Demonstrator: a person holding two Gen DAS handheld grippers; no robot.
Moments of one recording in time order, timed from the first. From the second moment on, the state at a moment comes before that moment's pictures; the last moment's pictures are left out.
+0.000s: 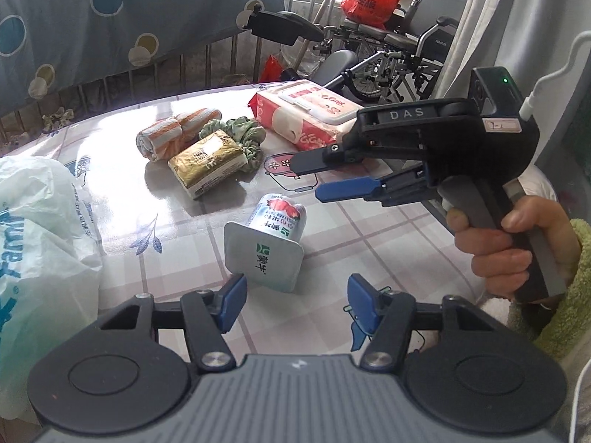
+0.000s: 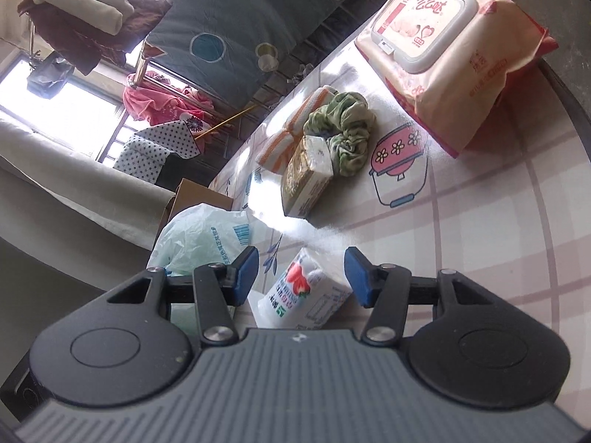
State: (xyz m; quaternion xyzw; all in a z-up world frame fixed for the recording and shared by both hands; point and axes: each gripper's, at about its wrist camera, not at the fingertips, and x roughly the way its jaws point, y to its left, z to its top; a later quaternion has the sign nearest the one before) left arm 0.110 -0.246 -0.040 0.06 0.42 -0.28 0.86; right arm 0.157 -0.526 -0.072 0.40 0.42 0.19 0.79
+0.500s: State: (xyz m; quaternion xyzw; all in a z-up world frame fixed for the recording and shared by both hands) left arm 0.142 -0.264 -0.062 0.05 0.43 -0.24 0.87; right arm 0.175 -0.501 -0.096 0.41 0.44 0.22 0.77
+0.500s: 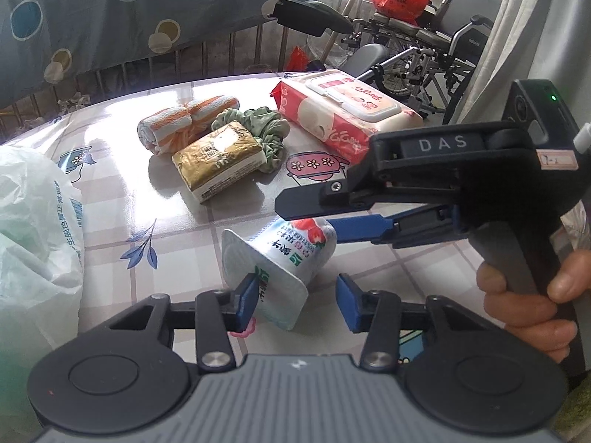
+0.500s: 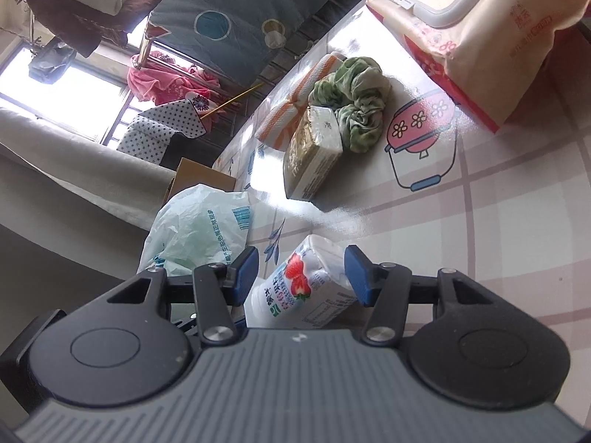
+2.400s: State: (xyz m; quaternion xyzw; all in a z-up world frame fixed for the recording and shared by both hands) left arm 0.151 -0.297 -0.044 0.13 0.38 -0.24 0.88; right arm 0.162 -0.527 -0.128 0.53 0.37 0.24 0.72
